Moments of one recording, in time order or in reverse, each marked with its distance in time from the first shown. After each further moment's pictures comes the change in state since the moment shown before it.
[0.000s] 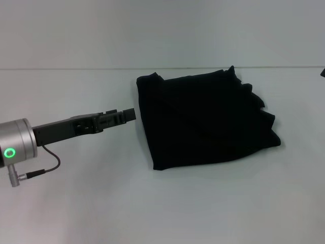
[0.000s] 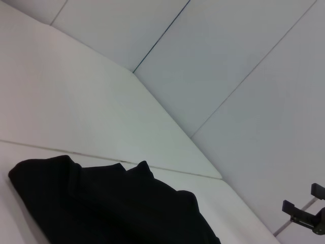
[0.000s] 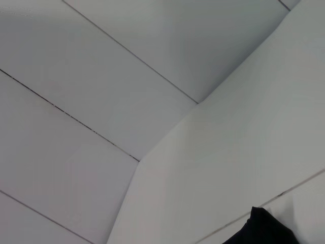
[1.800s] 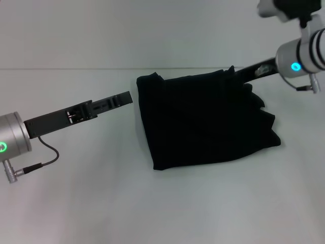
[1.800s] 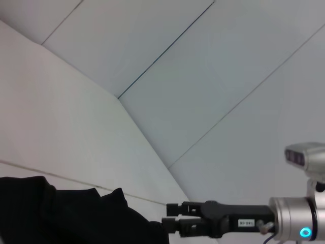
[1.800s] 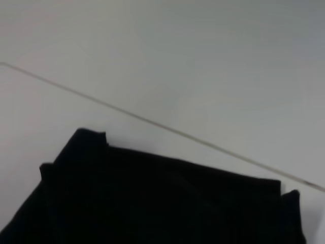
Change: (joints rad) left arm 0.011 -0.002 -0.032 -0.003 -0.088 0.051 -0.063; right arm 0.547 0.063 -0.543 0.033 -0.757 0.517 0.308
